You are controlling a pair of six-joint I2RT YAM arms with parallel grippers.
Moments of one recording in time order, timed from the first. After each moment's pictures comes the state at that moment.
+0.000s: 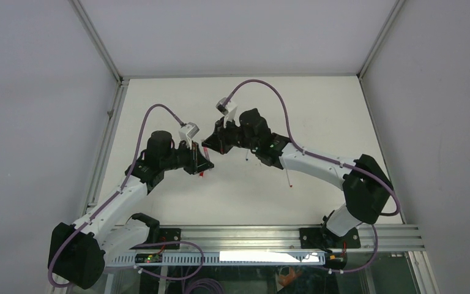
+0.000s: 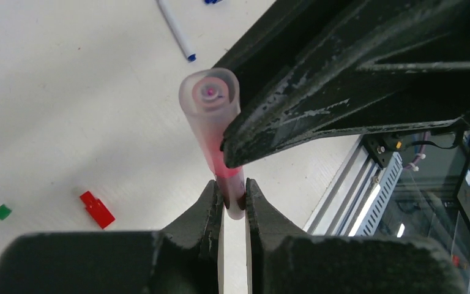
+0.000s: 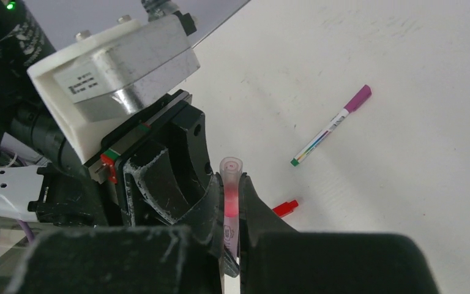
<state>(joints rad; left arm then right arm) -0.40 0.97 0.59 -0.14 0.52 -0.28 0.91 1.58 1.11 0.17 -0.31 0.37</state>
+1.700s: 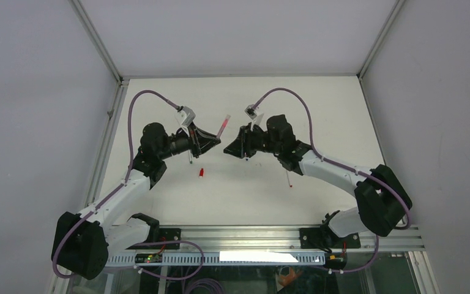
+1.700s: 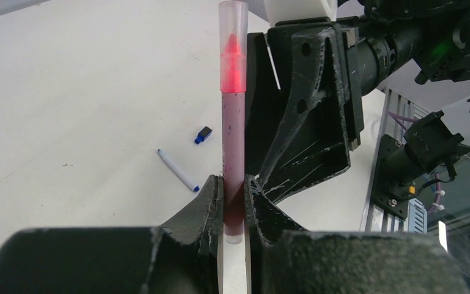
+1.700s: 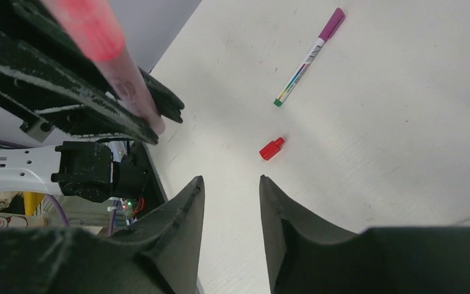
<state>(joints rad) -0.38 1.05 0.60 0.39 0.65 -0.26 0.74 1.44 0.88 0.22 -0.47 0.52</state>
